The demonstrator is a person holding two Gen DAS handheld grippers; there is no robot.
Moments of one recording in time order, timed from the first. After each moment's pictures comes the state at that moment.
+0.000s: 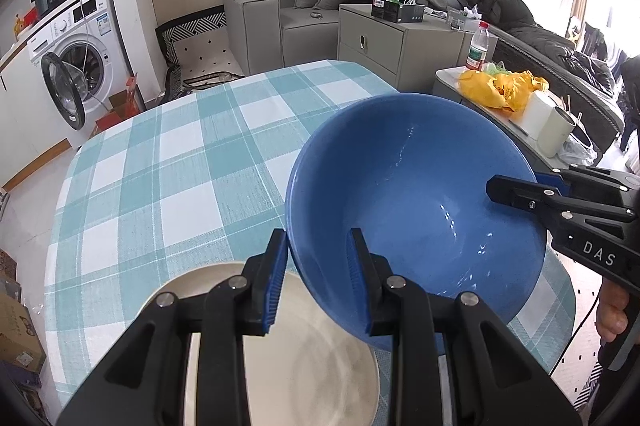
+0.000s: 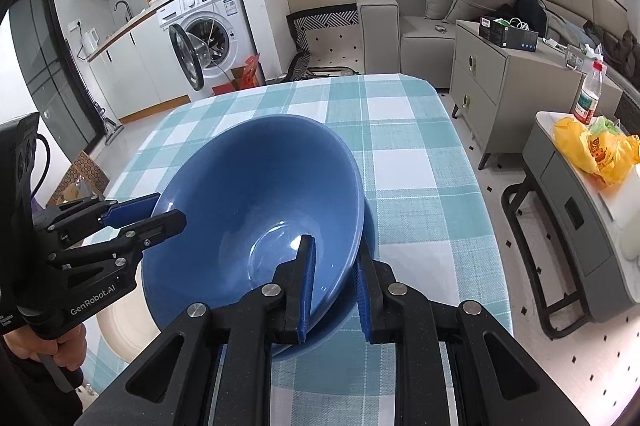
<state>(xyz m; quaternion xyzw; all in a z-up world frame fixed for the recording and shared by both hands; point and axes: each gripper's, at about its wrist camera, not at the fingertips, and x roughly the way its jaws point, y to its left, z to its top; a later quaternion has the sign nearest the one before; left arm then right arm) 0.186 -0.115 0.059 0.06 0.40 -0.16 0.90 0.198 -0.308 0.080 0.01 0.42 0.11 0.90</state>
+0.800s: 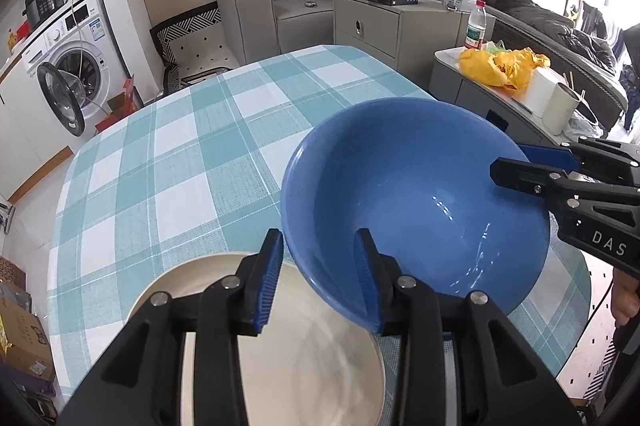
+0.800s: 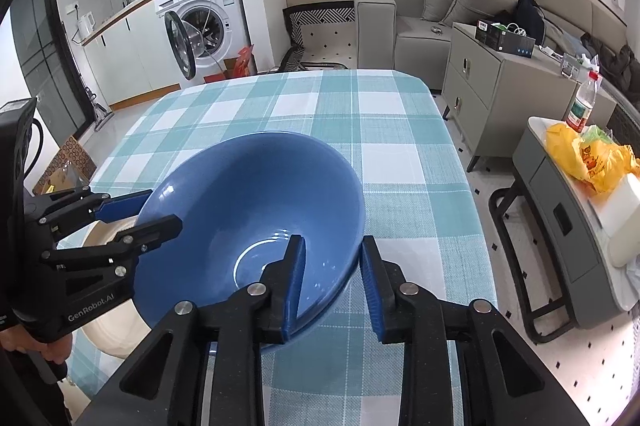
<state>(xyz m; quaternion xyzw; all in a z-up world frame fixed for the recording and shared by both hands) 0.185 -0.125 0.044 0.09 0.41 -0.16 0.89 0.198 -0.310 0.070 -0.02 0.42 0.10 0.90</state>
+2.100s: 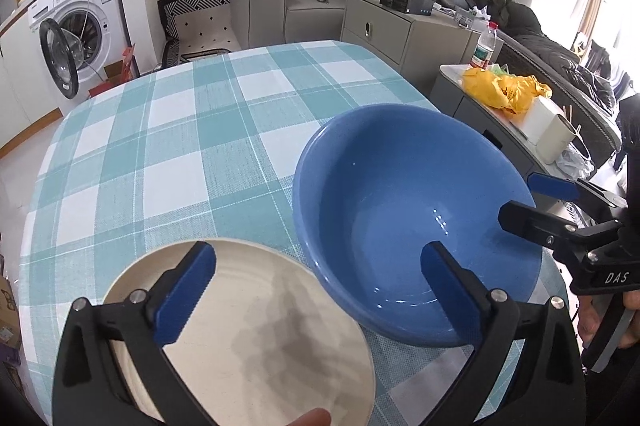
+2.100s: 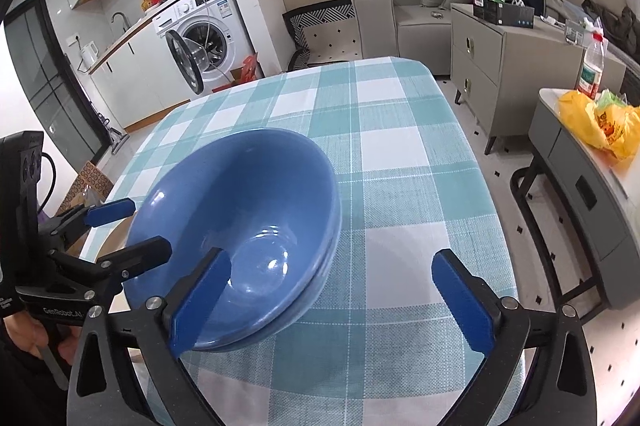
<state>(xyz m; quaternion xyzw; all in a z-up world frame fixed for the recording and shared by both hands) 0.193 -0.109 0.035 0.01 0.43 -0.16 0.89 0.203 -0.340 0.050 0.05 0.43 0.12 0.90</state>
